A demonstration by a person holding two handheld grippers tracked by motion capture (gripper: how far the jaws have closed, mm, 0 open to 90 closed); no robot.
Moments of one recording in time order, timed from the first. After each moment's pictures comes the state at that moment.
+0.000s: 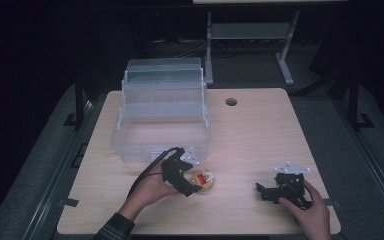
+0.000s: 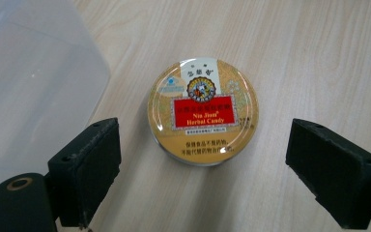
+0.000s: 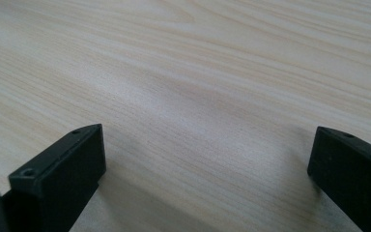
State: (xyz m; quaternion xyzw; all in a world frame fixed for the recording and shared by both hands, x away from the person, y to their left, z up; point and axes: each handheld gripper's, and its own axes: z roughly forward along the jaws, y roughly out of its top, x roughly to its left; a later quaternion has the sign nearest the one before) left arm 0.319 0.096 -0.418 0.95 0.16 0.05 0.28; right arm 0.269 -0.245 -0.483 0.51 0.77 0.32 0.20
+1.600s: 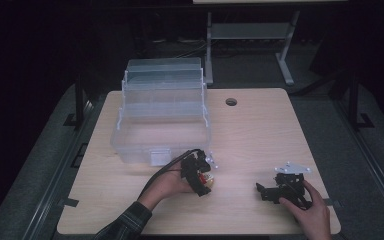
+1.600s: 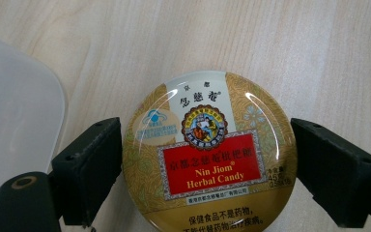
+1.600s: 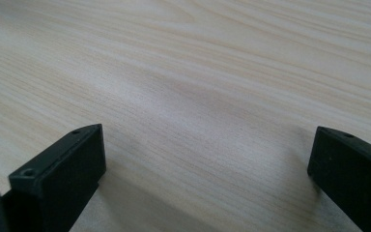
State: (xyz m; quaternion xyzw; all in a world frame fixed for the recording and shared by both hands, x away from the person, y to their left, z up) left arm 0.337 0.048 -0.447 0.97 0.12 0.03 0.20; right arm 0.269 -0.245 -0.483 0.51 0.77 0.32 0.20
